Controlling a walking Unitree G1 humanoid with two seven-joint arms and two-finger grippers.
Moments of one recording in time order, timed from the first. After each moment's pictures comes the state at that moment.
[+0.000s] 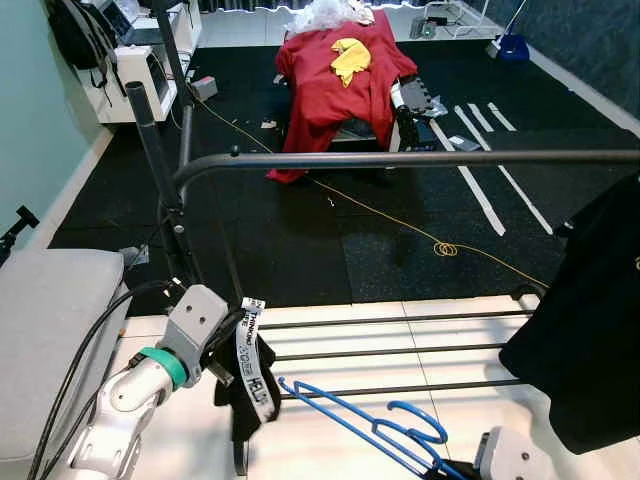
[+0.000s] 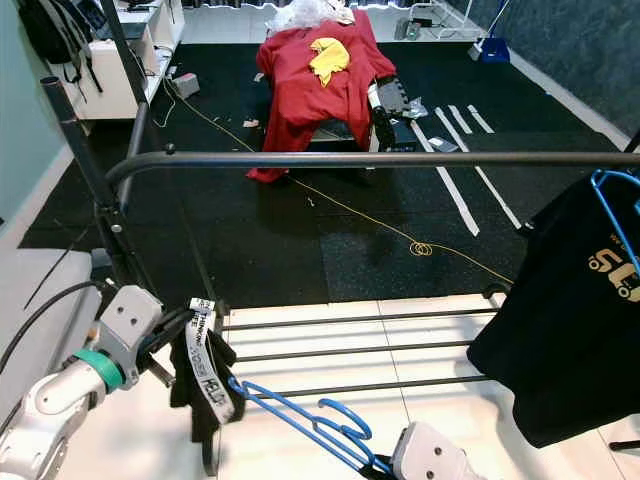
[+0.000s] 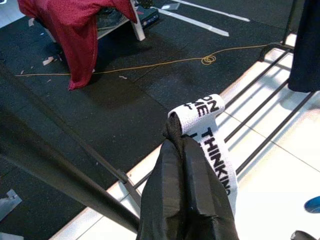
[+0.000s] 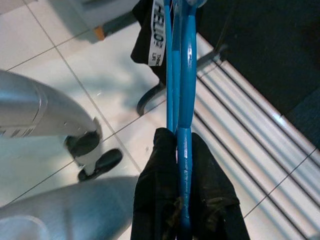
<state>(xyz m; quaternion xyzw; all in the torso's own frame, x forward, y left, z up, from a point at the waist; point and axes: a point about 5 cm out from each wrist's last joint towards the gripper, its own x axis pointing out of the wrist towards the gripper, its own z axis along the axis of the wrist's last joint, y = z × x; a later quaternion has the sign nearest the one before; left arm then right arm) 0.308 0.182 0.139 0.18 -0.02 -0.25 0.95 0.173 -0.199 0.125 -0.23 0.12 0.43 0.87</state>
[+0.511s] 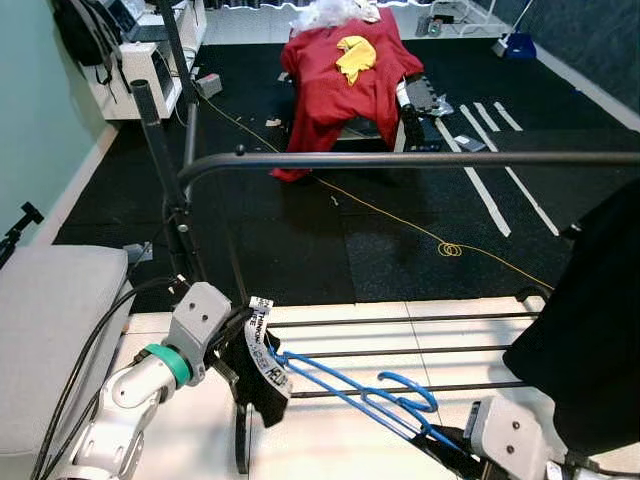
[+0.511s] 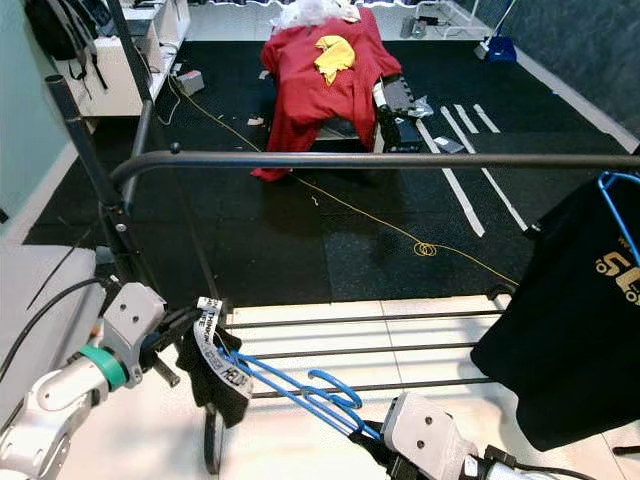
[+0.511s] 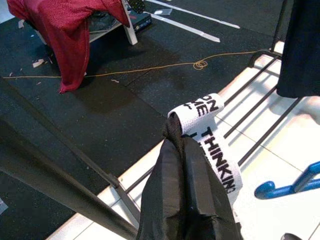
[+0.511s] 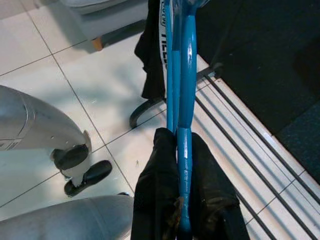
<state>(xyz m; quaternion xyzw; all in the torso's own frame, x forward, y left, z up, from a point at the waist) 0.307 0.177 0.142 0.17 -0.03 -0.27 0.95 0.193 -0.197 0.134 -0.24 0.09 0.42 0.87</state>
